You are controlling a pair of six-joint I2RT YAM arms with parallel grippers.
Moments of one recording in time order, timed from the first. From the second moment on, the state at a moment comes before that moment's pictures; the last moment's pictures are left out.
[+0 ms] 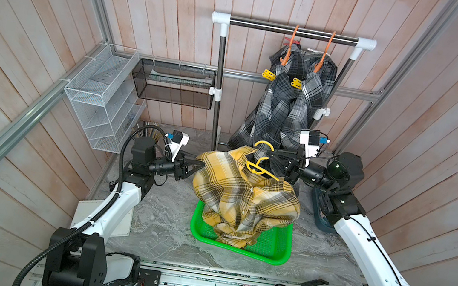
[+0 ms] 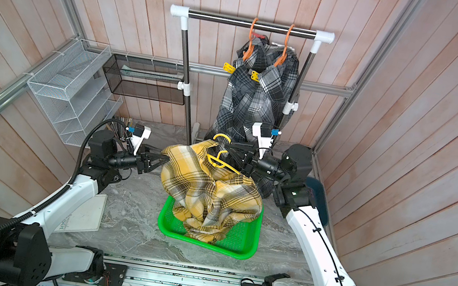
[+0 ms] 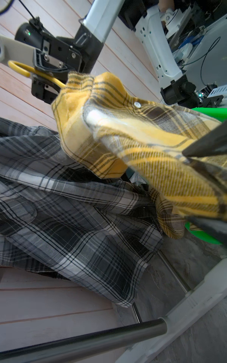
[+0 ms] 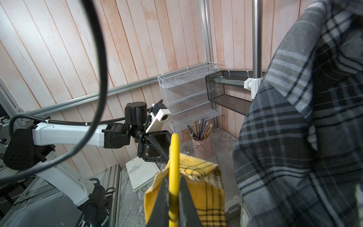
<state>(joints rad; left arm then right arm) -0.08 1.26 0.87 0.18 1.09 -0.17 0.34 1.18 1.16 0.17 -0.95 0.33</state>
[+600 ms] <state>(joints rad) -0.08 1.25 0.92 0.05 1.02 -0.06 0.32 1.20 1.17 0.18 -0.96 0.37</state>
